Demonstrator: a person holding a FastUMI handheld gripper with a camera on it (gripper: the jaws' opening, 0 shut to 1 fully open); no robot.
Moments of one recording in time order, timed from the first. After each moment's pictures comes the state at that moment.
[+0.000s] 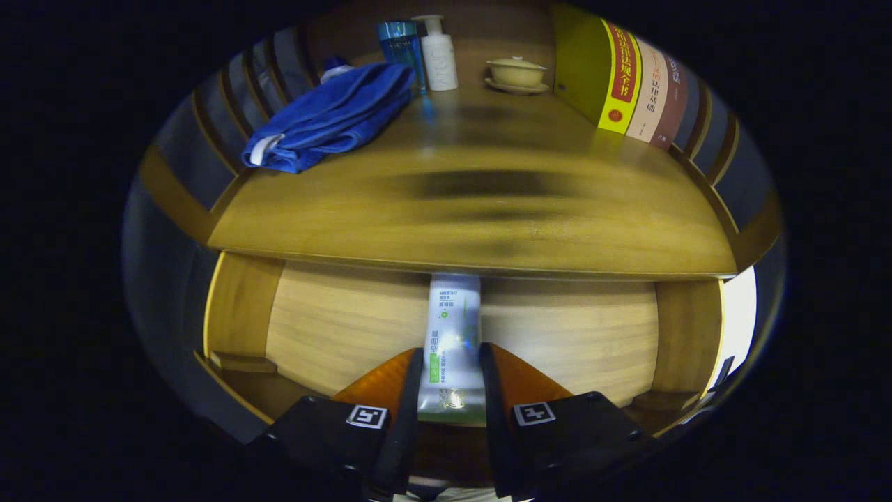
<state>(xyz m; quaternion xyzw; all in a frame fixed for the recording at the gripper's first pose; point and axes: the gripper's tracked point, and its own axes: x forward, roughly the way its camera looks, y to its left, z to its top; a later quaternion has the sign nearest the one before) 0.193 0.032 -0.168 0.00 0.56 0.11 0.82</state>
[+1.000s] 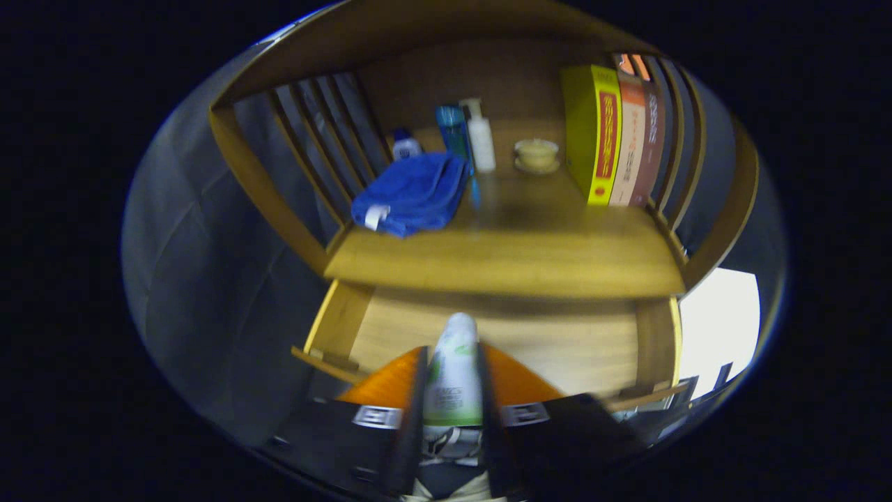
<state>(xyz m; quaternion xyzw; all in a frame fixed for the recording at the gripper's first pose) 0.205 0.034 -0.043 0.05 0.40 0.14 0.90</state>
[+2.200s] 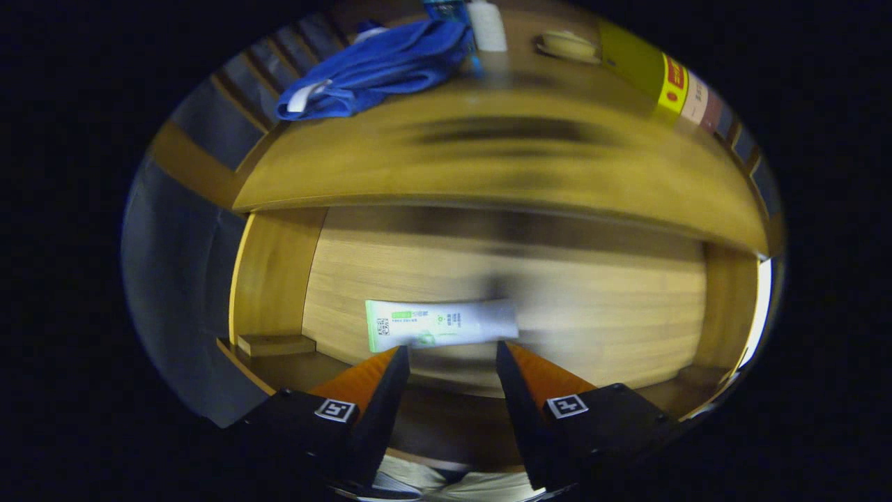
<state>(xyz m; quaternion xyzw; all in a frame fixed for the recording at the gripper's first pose) 0.173 0.087 -0.217 0.03 0.64 0.15 0.75</state>
